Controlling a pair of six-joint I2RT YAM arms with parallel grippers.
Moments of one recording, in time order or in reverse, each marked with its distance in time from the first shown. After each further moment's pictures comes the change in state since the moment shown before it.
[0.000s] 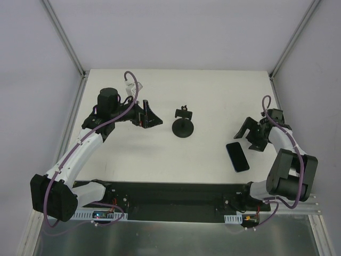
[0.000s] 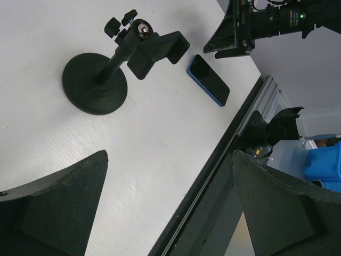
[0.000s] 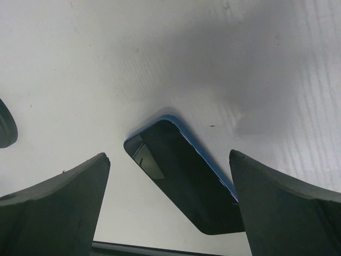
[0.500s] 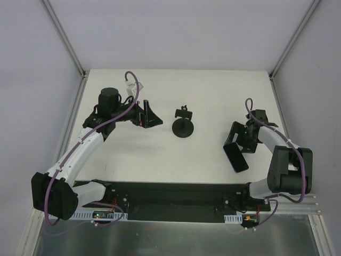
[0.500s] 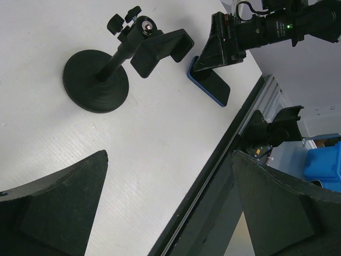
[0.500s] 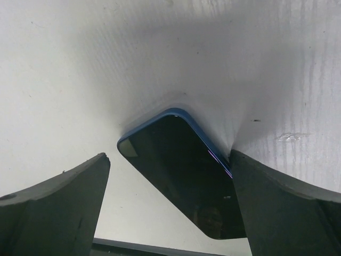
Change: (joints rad) left arm 0.000 0.015 -0.002 0.000 0.000 0.000; right arm 0.175 0.057 -0.031 0.011 0.062 0.006
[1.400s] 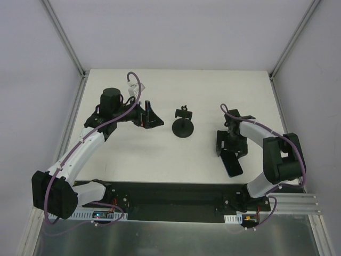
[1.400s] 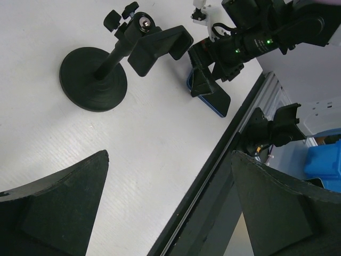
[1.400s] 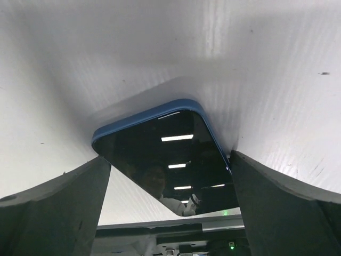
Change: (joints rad) left arm -0.013 0.009 0.000 0.000 -0.009 0.005; right arm 0.319 0.125 0.088 -0.213 0.277 0.046
